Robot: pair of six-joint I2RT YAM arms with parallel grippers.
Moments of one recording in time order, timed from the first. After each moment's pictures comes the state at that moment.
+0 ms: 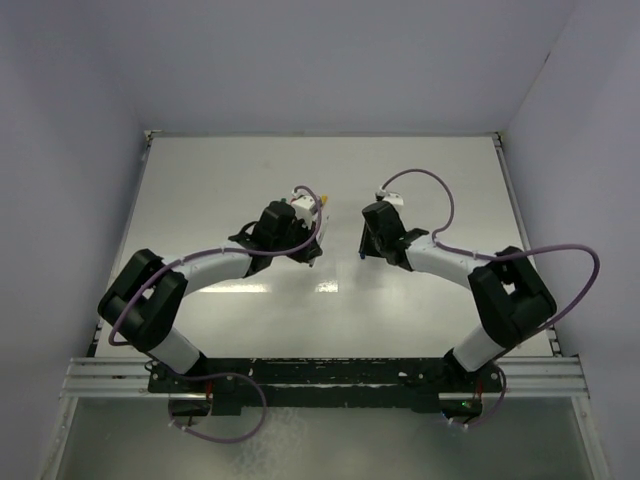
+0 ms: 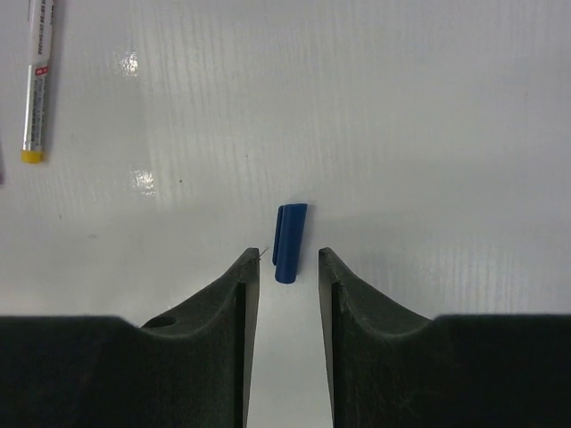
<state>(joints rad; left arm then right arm) -0.64 1.58 0.83 0.12 0.22 -0.30 0.58 1.58 0.86 -0.13 0.30 0.62</state>
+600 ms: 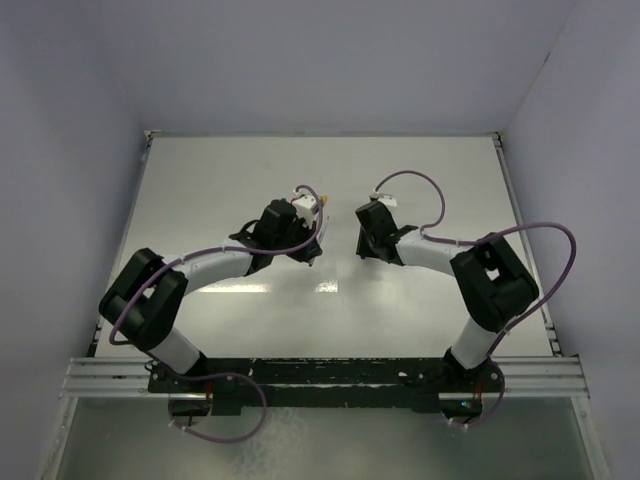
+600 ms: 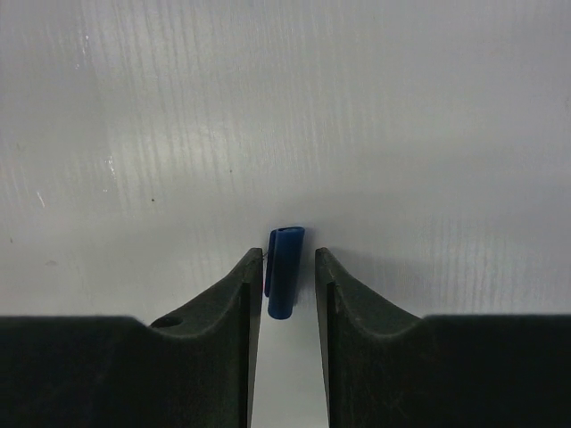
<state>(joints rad) -0.64 1.58 0.86 0.09 0.21 -0.28 0.58 1.71 0.91 -0.13 0.30 0.62</state>
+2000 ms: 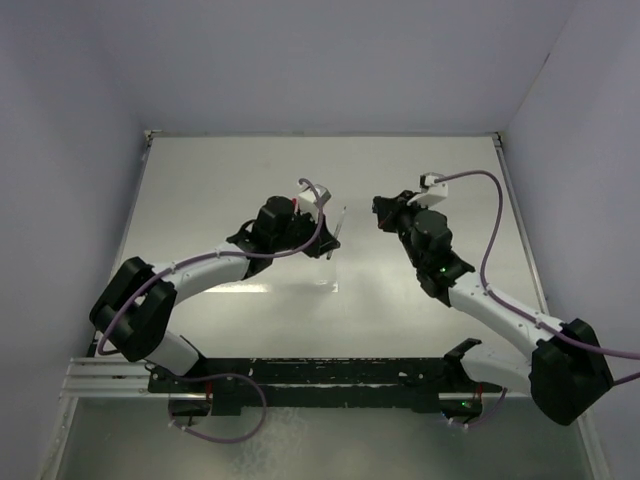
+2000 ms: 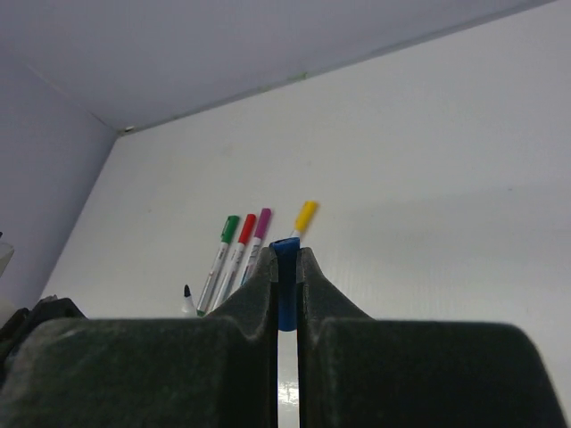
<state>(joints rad) -0.67 1.52 0.86 0.23 0.35 -0.34 0.56 1.14 0.66 0.36 0.32 0.52</state>
